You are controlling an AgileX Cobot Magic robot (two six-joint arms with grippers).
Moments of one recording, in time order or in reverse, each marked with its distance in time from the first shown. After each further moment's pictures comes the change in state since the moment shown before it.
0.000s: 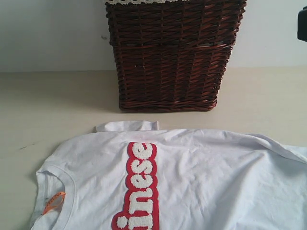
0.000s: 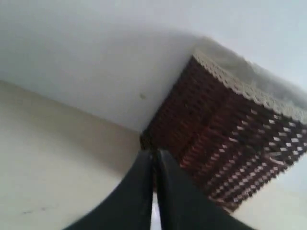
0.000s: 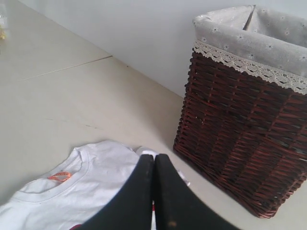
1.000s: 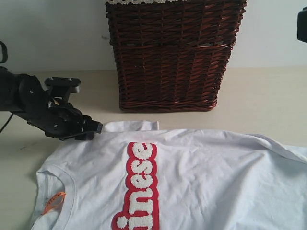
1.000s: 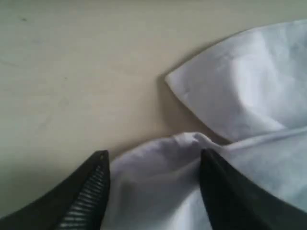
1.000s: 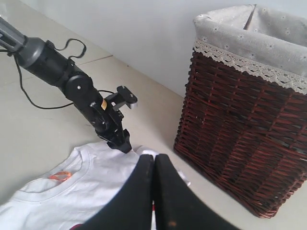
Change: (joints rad) left arm -0.195 1.652 -0.730 0.121 0.075 0.280; right arm 0.000 0.000 0.000 0.002 0.002 -0.002
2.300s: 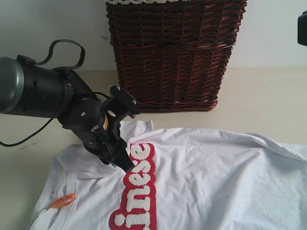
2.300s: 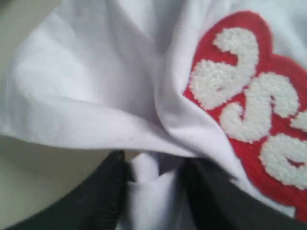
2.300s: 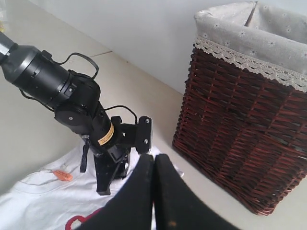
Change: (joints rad) left arm -0.364 -0.044 -0.063 0.513 0.259 -0.192; right arm 0.000 0.000 0.000 -0.004 0.014 -0.011
